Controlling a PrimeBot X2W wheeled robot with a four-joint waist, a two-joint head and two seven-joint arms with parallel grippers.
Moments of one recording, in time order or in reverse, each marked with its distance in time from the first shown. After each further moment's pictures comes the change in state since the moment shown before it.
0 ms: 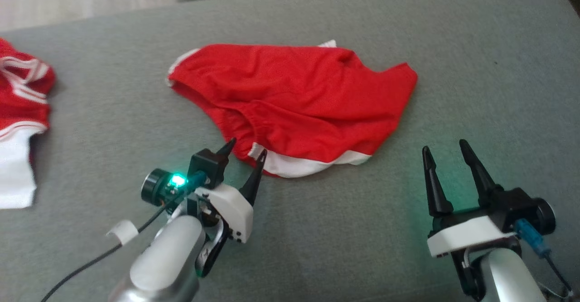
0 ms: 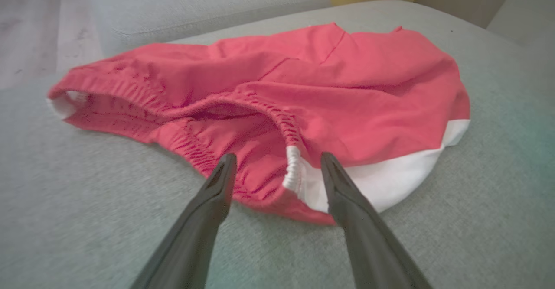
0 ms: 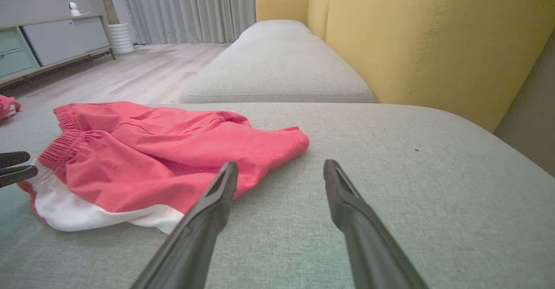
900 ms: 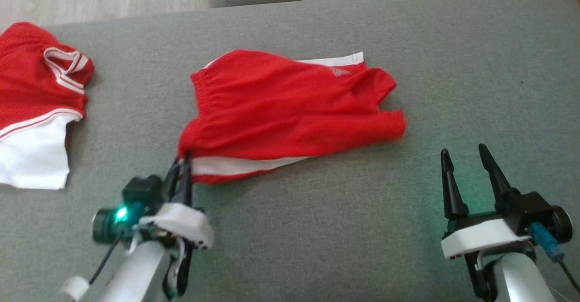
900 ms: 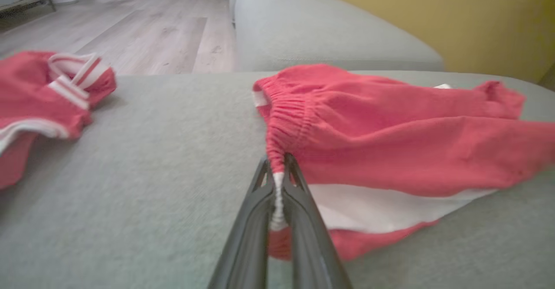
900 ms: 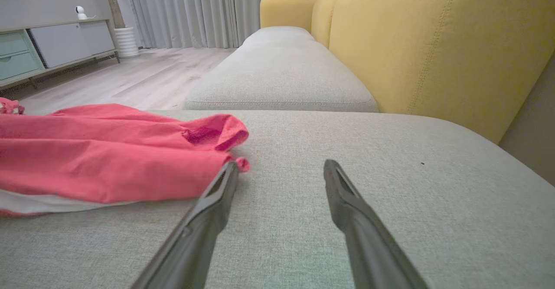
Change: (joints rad) left arm 0.118 0.038 0.154 -0.031 -0.091 0.140 -0.185; right arm 0.008 0.000 -0.069 0.012 -0.010 0.000 -0.001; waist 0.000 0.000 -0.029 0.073
